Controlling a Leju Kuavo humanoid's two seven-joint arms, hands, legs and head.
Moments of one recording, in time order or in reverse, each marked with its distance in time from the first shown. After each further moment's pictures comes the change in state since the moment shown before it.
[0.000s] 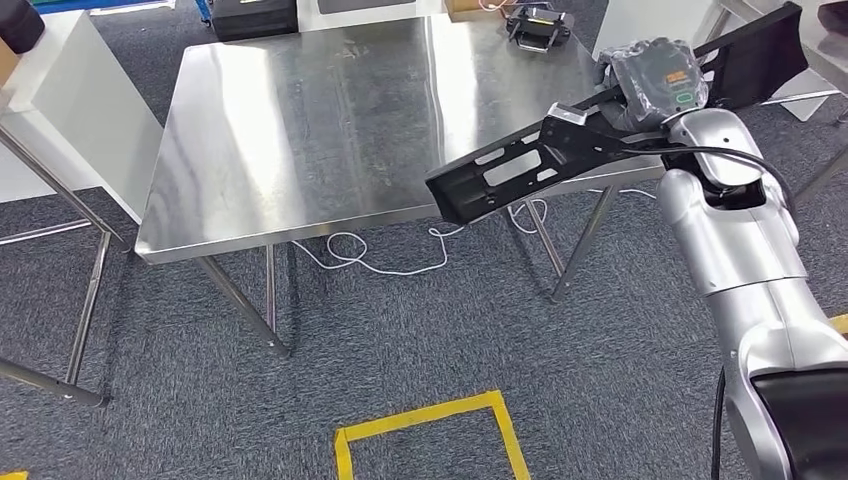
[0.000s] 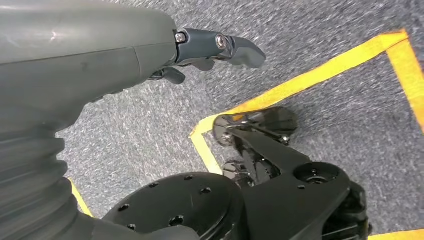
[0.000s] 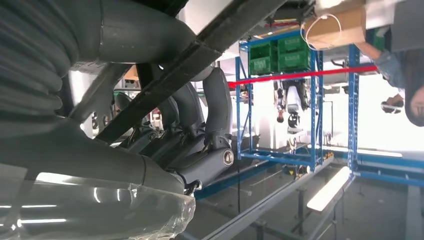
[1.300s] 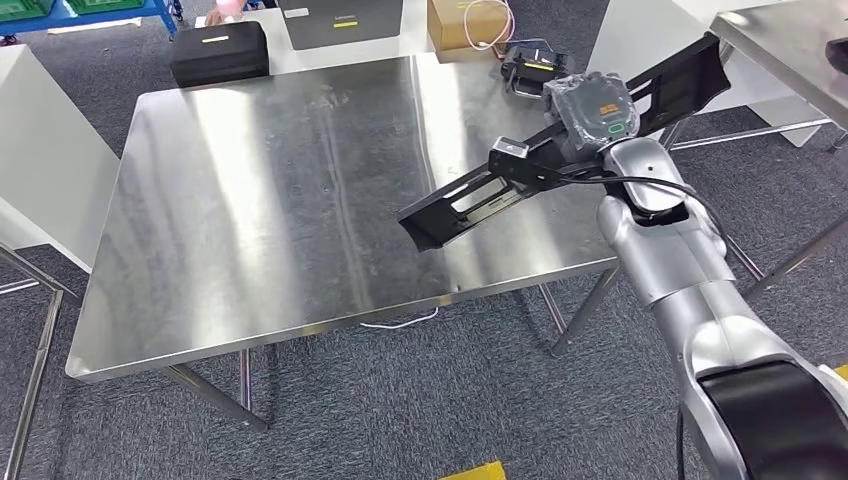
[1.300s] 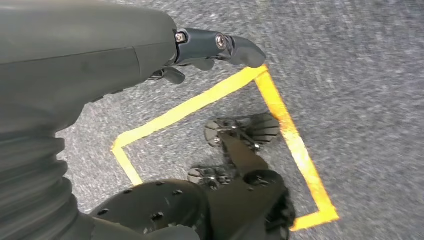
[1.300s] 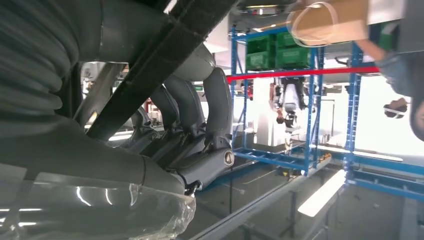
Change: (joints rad) left arm -0.006 0.001 -0.008 0.000 0.052 -0.040 -0.119; right arm 0.003 0.139 0.058 0.194 0.091 -0.190 0.029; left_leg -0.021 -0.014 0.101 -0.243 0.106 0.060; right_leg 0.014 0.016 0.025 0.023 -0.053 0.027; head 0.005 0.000
